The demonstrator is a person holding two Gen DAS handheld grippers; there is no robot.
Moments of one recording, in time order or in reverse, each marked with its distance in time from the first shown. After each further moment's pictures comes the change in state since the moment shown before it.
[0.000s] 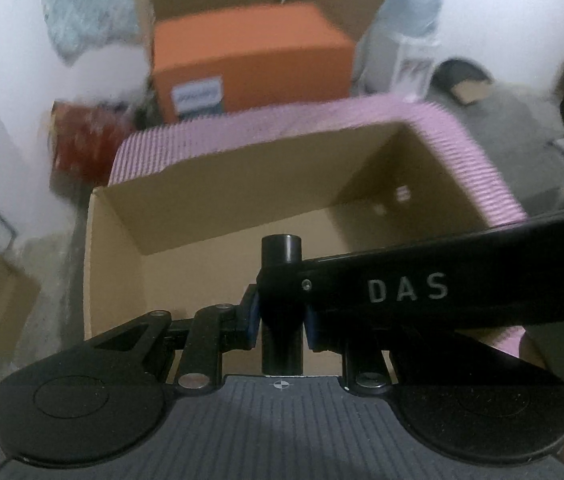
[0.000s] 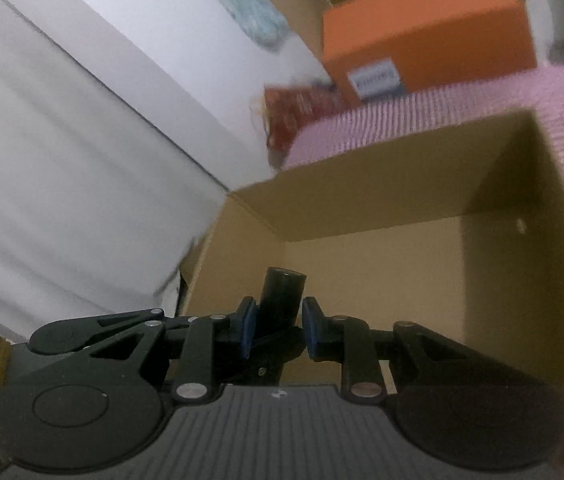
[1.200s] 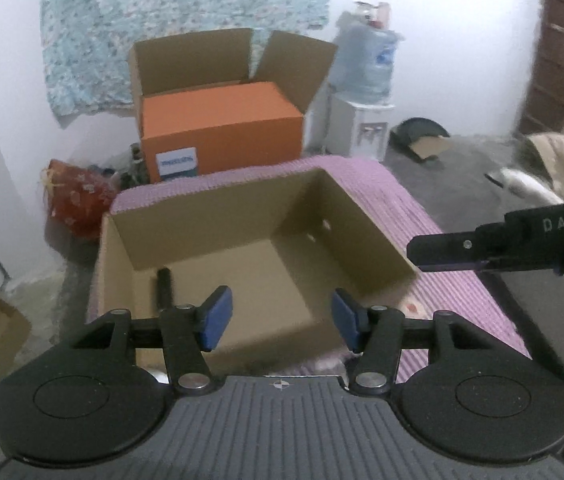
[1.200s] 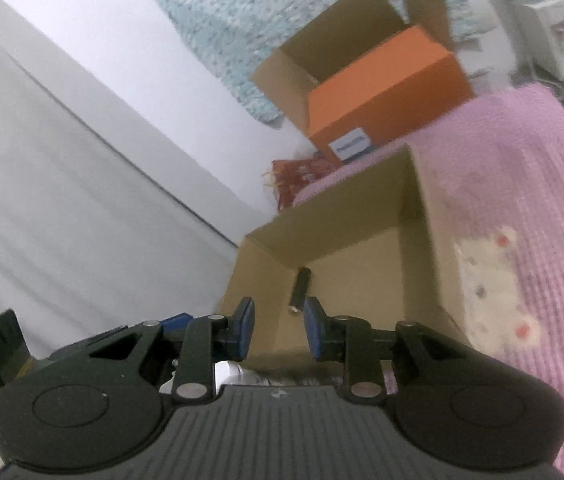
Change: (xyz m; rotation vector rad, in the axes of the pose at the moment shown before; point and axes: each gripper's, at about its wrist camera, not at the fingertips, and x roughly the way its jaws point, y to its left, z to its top) left arm -0.109 -0.040 -0.082 0.055 -0.274 -0.092; right arm -0.171 -0.033 -0.113 0.069 -0.280 0.080
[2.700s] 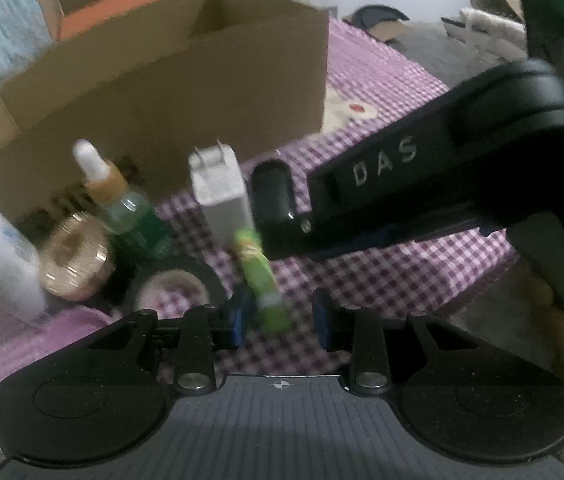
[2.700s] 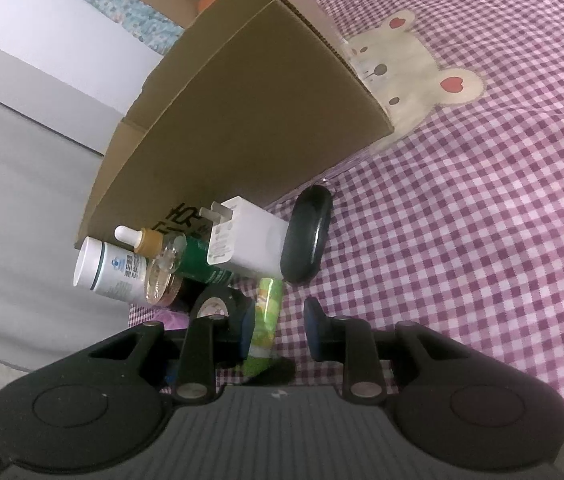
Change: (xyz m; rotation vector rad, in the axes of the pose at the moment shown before) left arm 0.094 -0.074 -0.125 0.140 0.266 -0.055; right arm 0.079 -0.076 -0.118 0.195 0.177 -0.166
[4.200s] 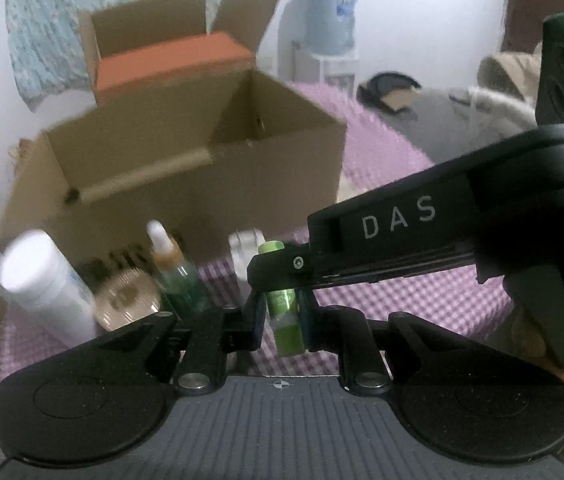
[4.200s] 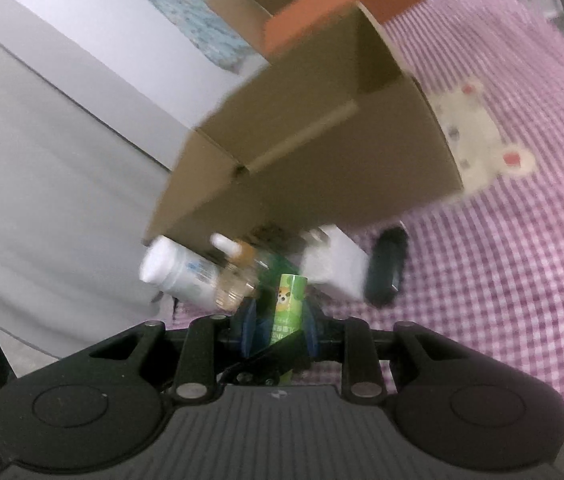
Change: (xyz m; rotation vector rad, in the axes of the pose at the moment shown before) left arm -0.079 0.015 0.006 -0.072 -0.211 0.038; right arm -0.041 0.065 -0.006 -0.149 -0.086 0.075
